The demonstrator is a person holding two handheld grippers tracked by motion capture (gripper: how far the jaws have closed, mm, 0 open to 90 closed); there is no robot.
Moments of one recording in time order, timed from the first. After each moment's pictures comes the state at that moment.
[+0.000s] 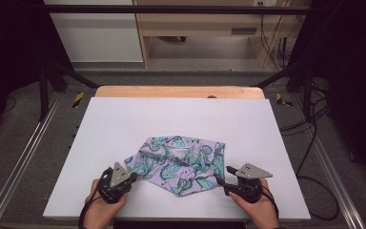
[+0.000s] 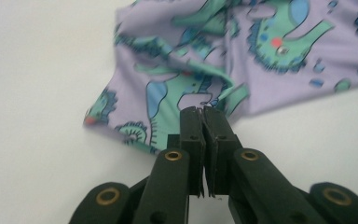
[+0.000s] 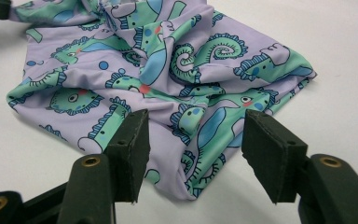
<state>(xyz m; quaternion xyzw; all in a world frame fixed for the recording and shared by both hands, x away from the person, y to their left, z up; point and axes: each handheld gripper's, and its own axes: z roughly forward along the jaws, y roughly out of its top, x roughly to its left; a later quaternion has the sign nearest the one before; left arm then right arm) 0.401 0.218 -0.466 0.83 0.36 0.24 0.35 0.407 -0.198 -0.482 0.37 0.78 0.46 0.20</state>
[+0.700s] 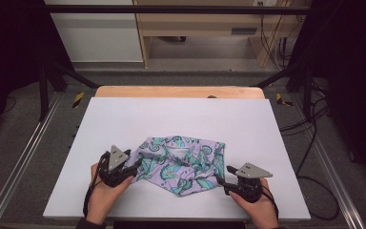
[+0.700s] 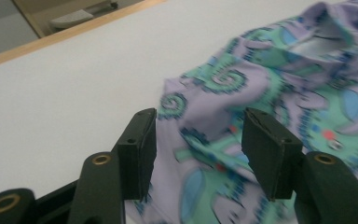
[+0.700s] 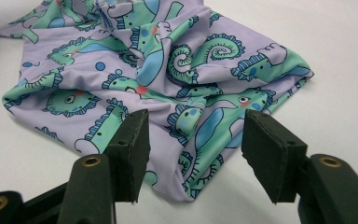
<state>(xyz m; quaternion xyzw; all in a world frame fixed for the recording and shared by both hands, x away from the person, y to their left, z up) 0.450 0.212 -0.444 0.78 0.38 0.30 0.40 0.408 -0.199 -0.482 0.37 0.78 0.46 0.20</state>
